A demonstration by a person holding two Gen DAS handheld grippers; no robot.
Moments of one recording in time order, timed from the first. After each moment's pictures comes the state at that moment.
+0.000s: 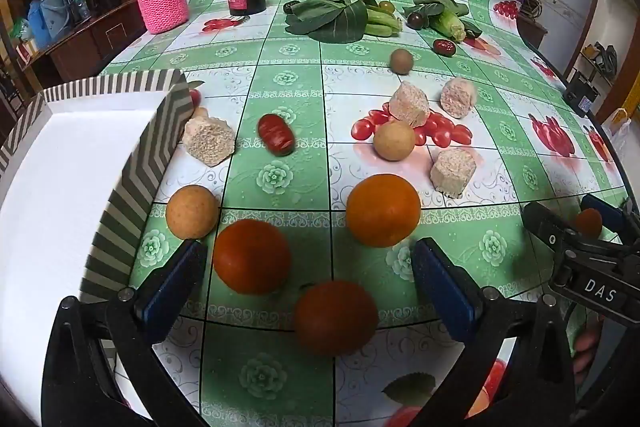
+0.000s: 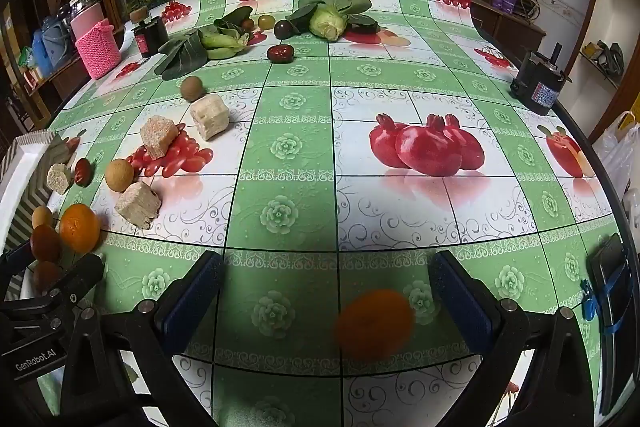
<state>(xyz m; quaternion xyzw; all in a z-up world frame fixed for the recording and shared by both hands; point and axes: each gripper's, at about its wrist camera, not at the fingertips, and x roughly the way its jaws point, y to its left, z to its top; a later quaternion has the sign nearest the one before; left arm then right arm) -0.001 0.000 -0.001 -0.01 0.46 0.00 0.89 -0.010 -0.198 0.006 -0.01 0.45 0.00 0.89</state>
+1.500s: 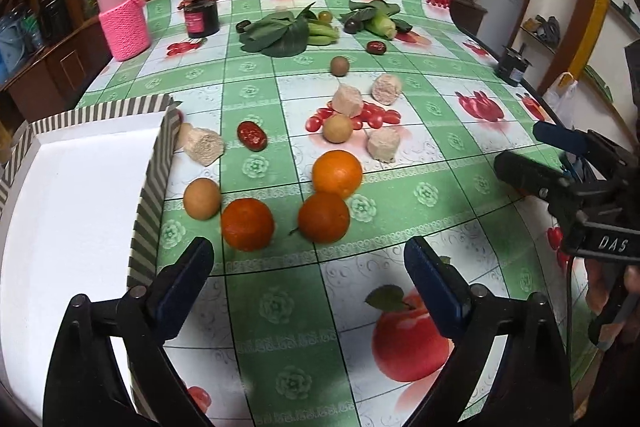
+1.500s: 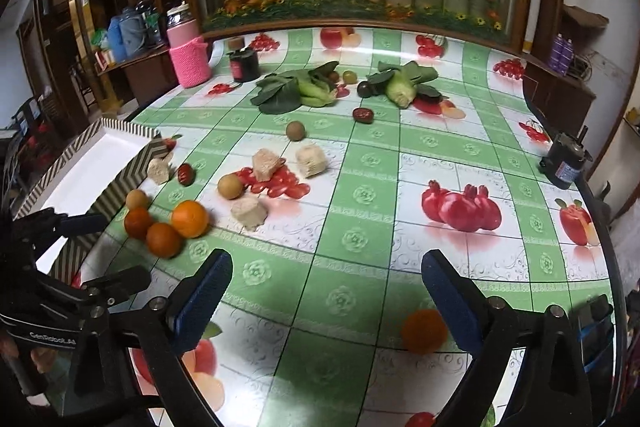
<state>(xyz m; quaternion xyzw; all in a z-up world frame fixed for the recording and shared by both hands) -0.040 0.011 0.038 0.02 0.45 -0.11 0.89 -0.053 -0.179 0.066 -0.05 0.39 0.13 0.91</state>
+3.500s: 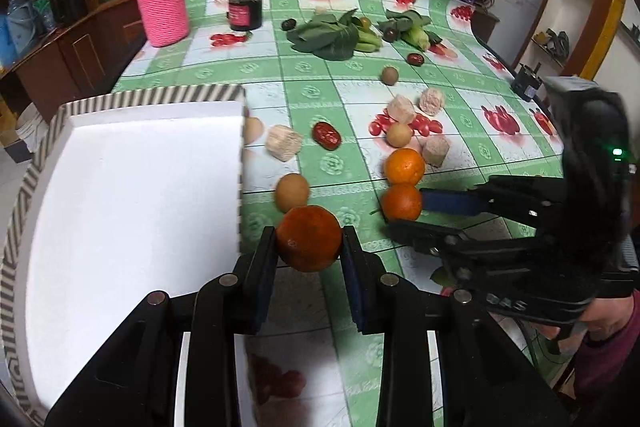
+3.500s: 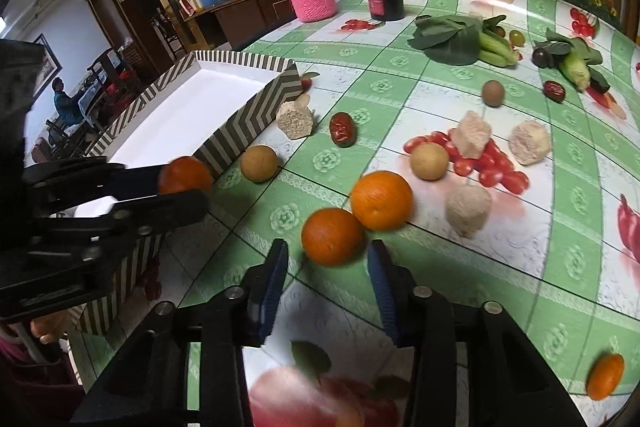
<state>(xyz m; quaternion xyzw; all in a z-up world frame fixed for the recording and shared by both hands) -0.039 0.076 0.053 0.00 0.46 -0.09 0.88 -0.031 -0.064 0.023 -0.05 0.47 0.31 0.83</state>
